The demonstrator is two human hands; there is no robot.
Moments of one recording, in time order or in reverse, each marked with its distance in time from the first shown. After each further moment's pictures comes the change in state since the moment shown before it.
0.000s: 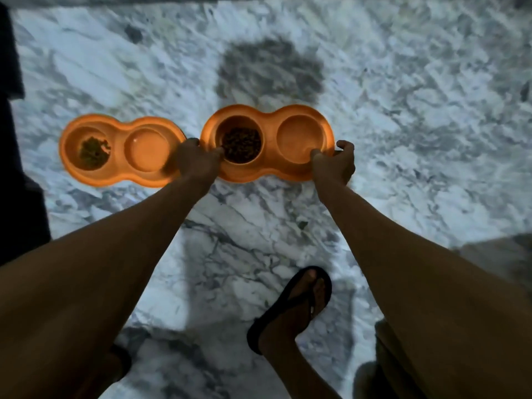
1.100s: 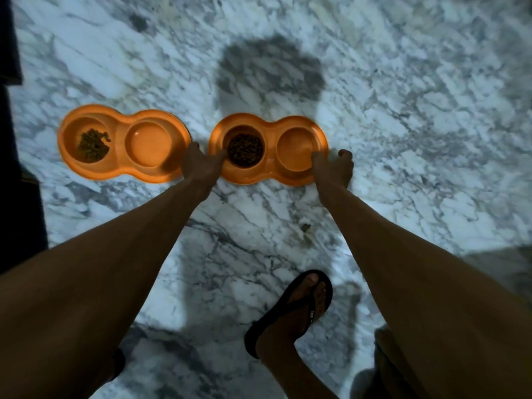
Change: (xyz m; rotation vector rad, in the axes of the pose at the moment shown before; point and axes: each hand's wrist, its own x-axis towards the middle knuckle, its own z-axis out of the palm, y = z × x) left_hand 0.002 -0.018 0.007 -0.183 -0.108 -0.122; right_hand 0.002 0.006 0.011 -0.096 -0.093 0.053
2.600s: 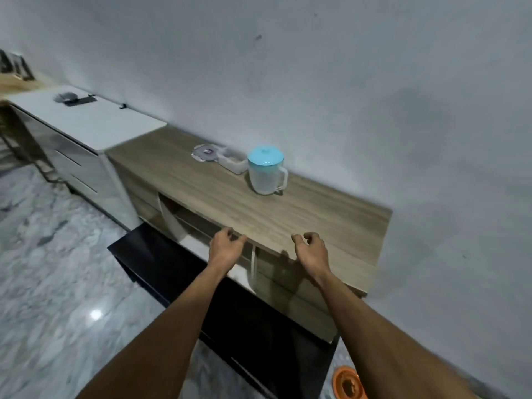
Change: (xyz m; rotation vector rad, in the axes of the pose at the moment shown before) left_hand -0.432 0.123 -0.998 -0.353 0.635 0.184; right_hand -0.999 -0.479 0.074 -0.161 -0.610 -0.947
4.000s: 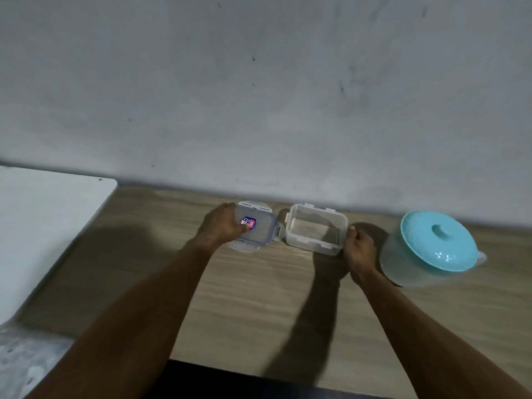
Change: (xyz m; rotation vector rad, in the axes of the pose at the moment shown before) left_hand 0.706 0.040 -0.092 0.646 -0.558 0.569; right_hand 0.350 -0.204 0.323 0.067 0.644 0.237
